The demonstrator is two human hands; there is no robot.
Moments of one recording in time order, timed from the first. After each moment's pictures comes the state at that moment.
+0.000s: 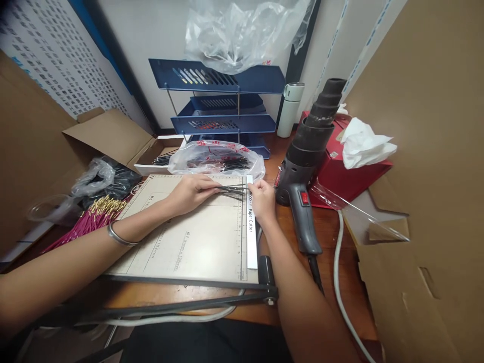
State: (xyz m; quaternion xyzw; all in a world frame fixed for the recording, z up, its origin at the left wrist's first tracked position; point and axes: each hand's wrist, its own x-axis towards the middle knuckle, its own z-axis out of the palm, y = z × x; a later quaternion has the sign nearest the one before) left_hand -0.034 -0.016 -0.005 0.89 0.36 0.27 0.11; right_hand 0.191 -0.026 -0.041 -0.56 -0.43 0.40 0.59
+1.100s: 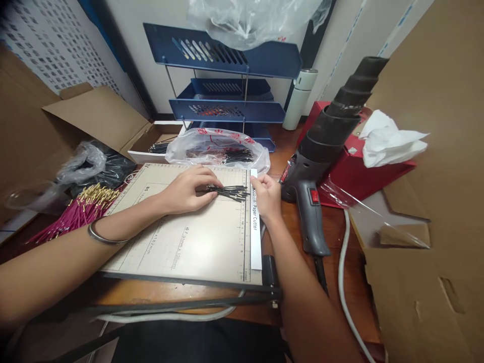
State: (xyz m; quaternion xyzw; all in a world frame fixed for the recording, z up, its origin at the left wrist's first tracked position) left_hand -0.041 -0.026 -0.006 0.89 0.35 0.26 0.11; right_hand 0.192 -0.029 -0.040 -0.56 -0.45 0.40 0.58
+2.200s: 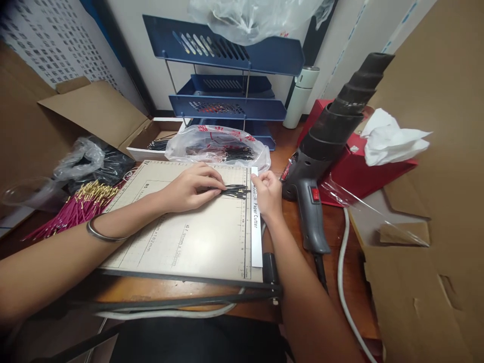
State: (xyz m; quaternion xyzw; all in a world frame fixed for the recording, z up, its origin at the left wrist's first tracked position) left_hand -0.040 -0.026 -0.006 0.91 0.28 0.28 0.13; right_hand 0.196 -0.025 -0.052 -0.55 -0.46 0.38 0.59
